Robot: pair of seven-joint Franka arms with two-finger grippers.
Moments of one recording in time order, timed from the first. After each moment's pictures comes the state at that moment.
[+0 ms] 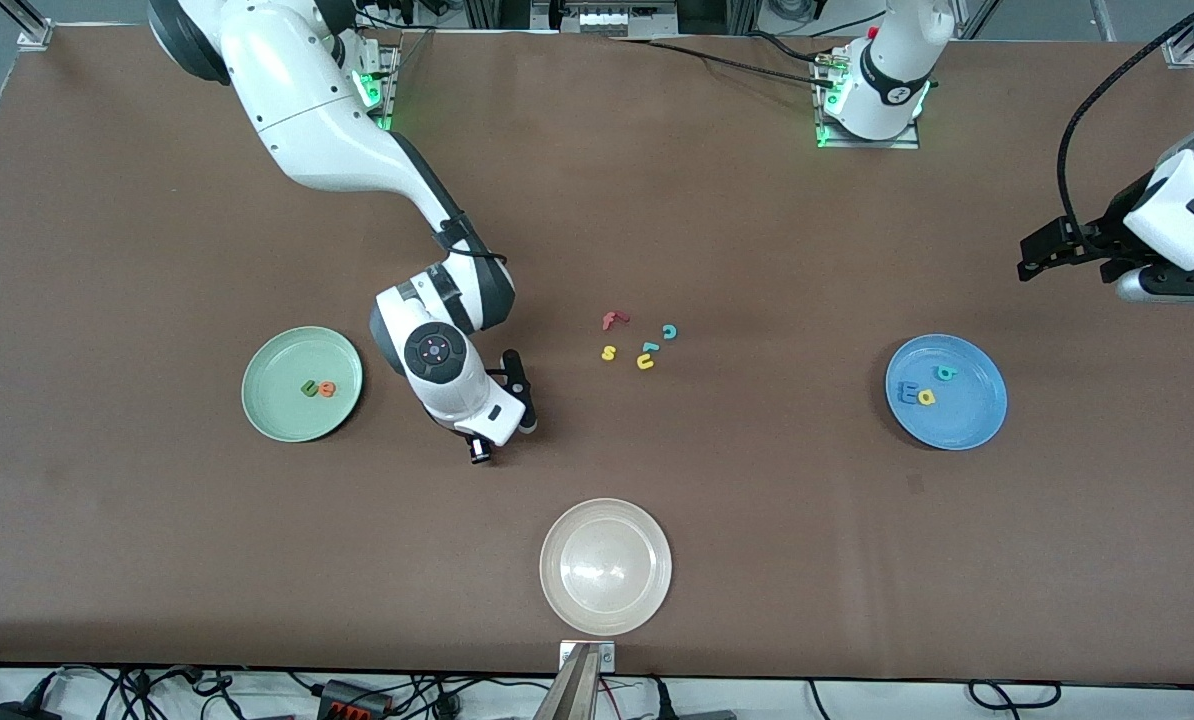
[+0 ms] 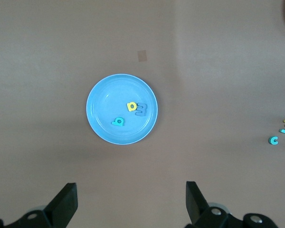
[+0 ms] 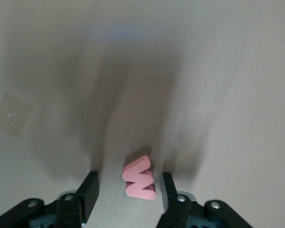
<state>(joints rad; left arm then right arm) -0.01 -0.02 0.02 -1.75 -0.01 1.71 0.01 0.50 0.89 -0.01 -1.38 -0.10 2.32 -1.31</state>
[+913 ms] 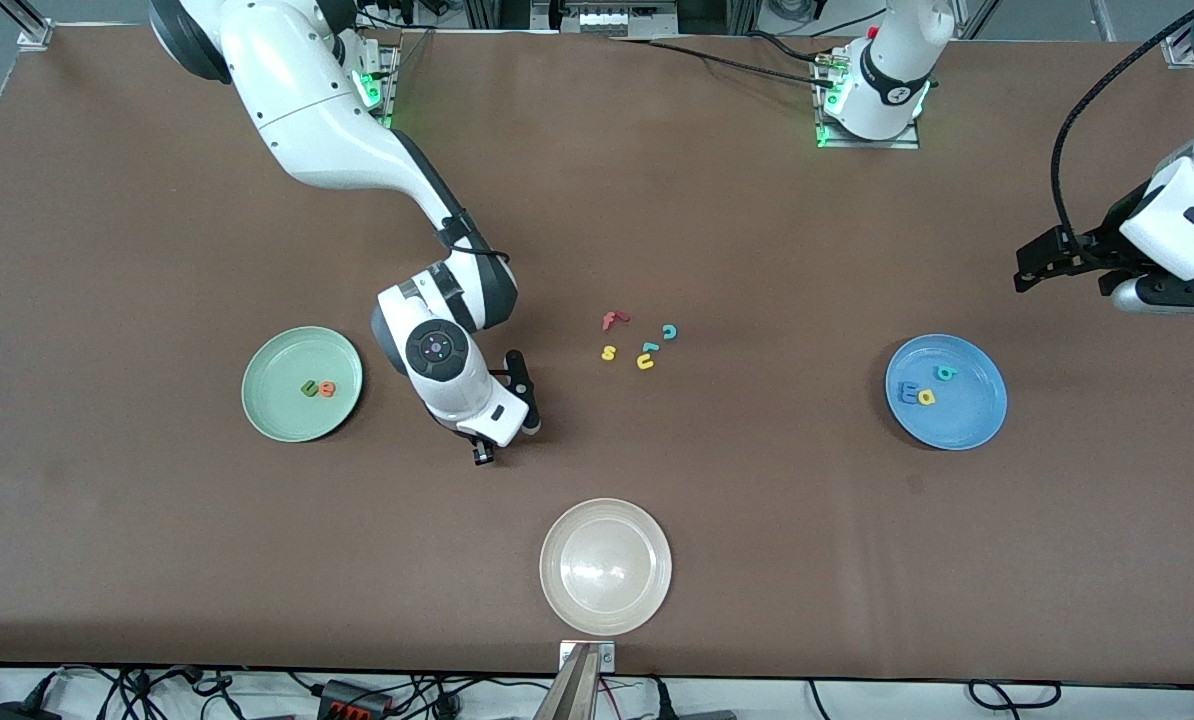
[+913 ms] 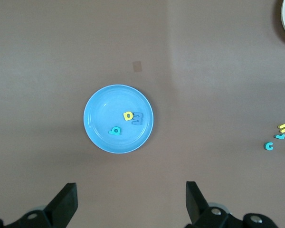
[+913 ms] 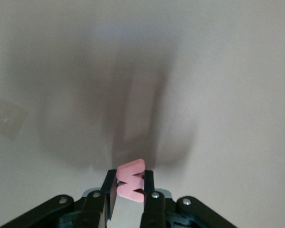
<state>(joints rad) -0.02 0.02 0.01 -1.69 -0.01 1.71 0.01 0.50 0.88 -0.01 -1.36 -0.10 2.29 -1.26</state>
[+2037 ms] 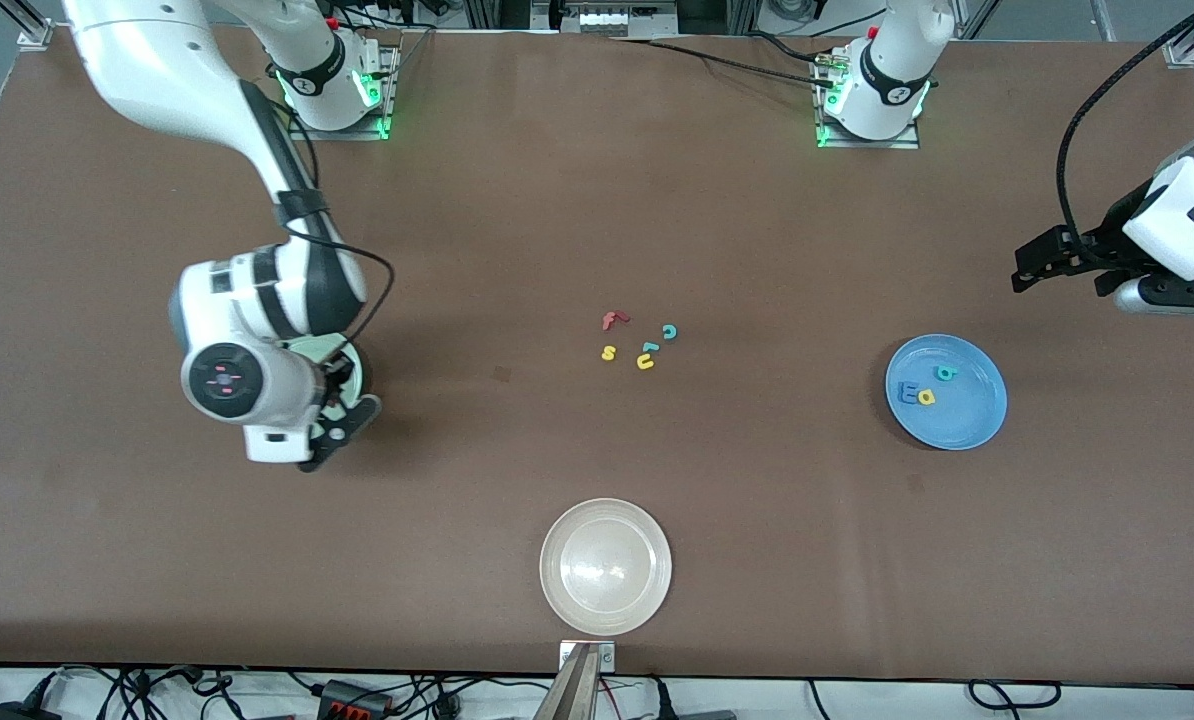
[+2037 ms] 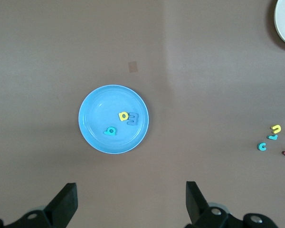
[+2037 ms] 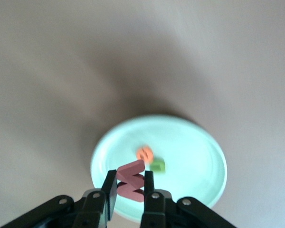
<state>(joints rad) -0.02 0.02 0.01 -1.69 -0.04 1.70 0.01 0.23 0.58 -0.03 -1.55 -0.10 1.86 -0.52</state>
